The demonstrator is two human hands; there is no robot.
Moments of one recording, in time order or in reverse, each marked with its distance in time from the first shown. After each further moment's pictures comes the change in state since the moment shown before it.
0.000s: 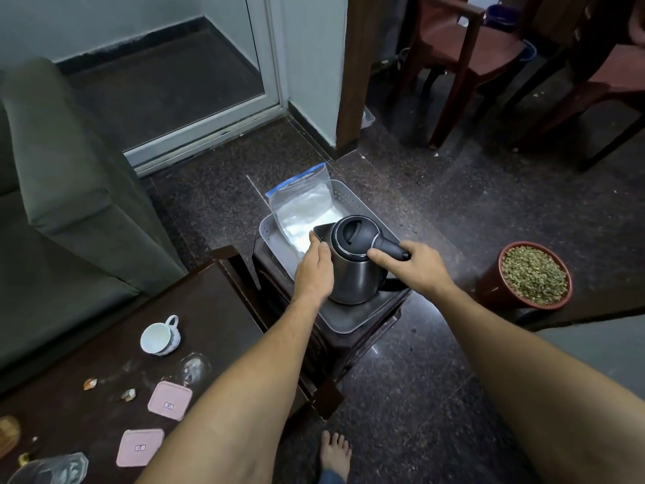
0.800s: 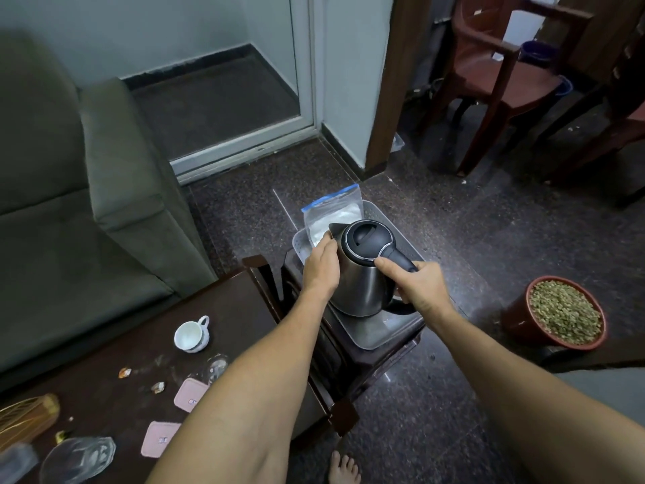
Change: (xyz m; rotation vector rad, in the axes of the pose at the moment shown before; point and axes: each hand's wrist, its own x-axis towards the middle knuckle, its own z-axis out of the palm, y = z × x) left_hand -0.005 0.034 -0.057 -0.272 0.061 0.013; right_hand -0.026 -0.056 0.027 0.522 -0.046 0.044
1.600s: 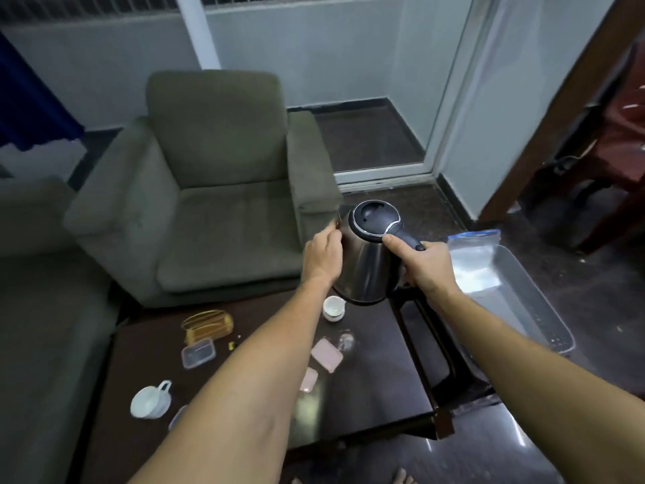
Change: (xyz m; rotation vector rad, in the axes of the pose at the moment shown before) left_hand -0.150 0.009 -0.334 0.155 0.452 0.193; right_hand -0.178 -0.150 0.246 -0.022 -0.219 -0.273
